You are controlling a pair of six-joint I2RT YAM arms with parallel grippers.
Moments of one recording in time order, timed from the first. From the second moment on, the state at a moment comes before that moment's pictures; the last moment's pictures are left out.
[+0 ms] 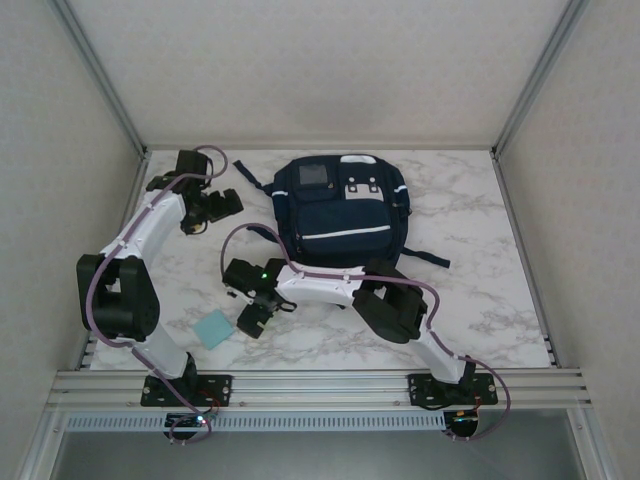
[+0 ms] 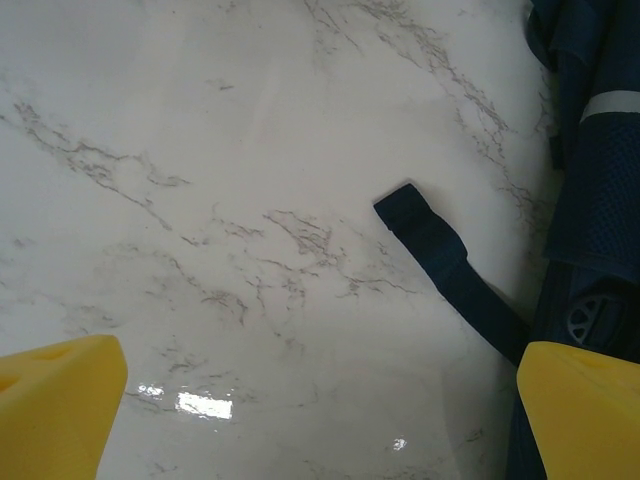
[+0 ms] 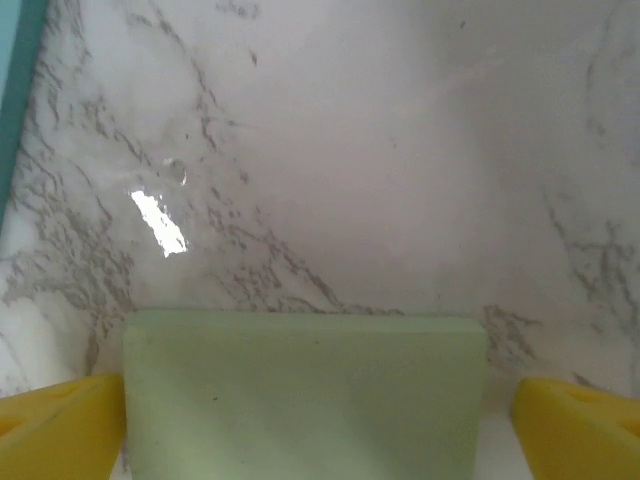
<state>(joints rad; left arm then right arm) -0.12 1.66 1.36 -0.83 0.09 -0.50 1.22 2.24 1.73 -0.78 0.03 0.09</state>
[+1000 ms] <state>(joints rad) -0.13 1.65 1.38 -0.84 0.10 -0.50 1.20 2.19 1.68 -0.75 -0.03 0.10</state>
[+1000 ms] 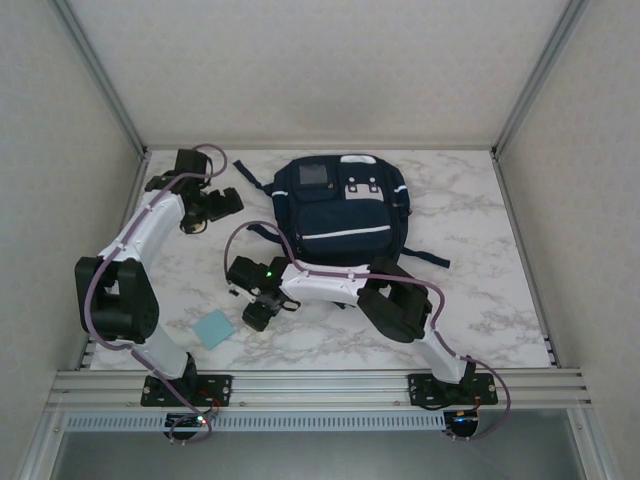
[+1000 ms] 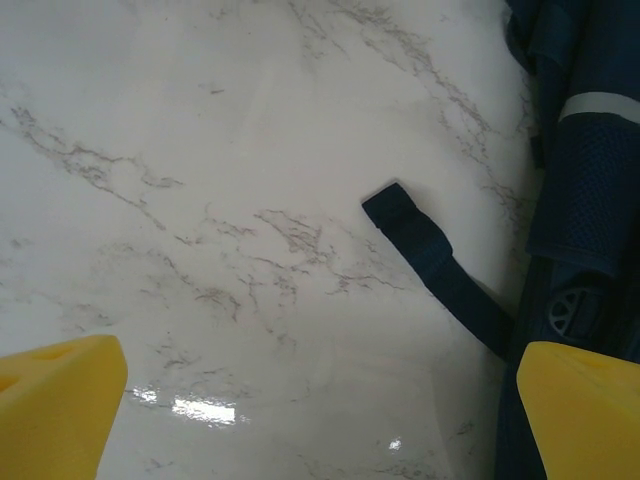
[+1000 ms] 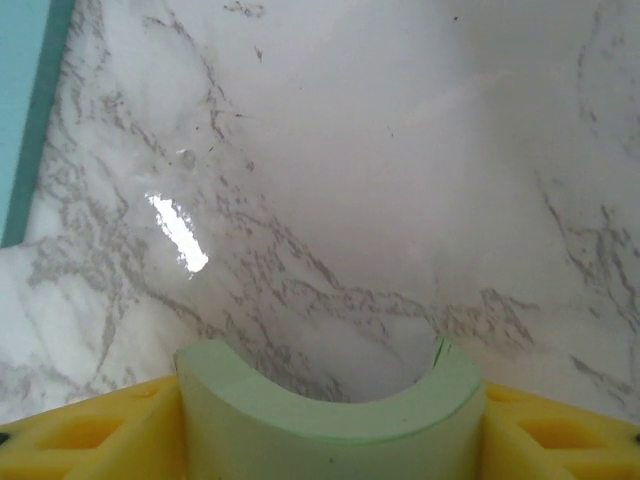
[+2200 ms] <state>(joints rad) -0.93 2.00 1.72 -0.84 -0.10 -0.04 0.15 1.11 0.95 -0.83 -0.11 0.34</state>
